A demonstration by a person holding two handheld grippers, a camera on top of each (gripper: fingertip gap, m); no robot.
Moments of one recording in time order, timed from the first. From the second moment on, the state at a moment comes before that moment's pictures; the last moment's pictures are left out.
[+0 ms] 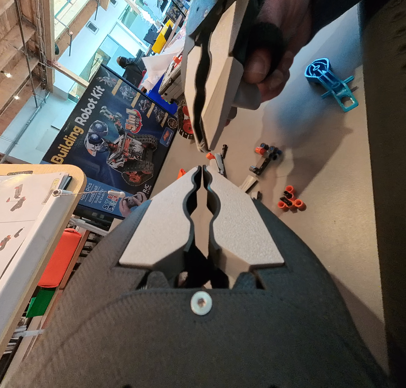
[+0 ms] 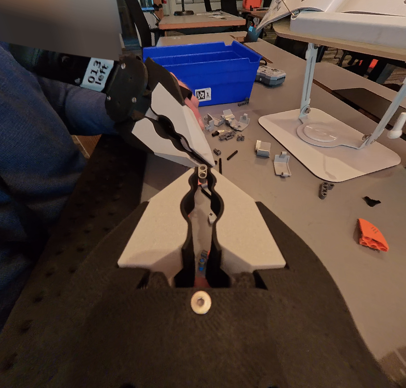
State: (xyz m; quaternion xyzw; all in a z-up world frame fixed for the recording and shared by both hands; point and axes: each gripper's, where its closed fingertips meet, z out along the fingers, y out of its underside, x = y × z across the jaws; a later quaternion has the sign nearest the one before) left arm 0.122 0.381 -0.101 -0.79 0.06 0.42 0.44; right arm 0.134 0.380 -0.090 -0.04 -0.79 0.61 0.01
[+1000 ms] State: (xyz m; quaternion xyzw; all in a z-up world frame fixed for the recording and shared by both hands) left arm 0.176 0.211 -0.086 -0.86 -0.16 0.40 0.28; right arm 0.155 0.402 -0.189 0.07 -0.93 0.36 0.05
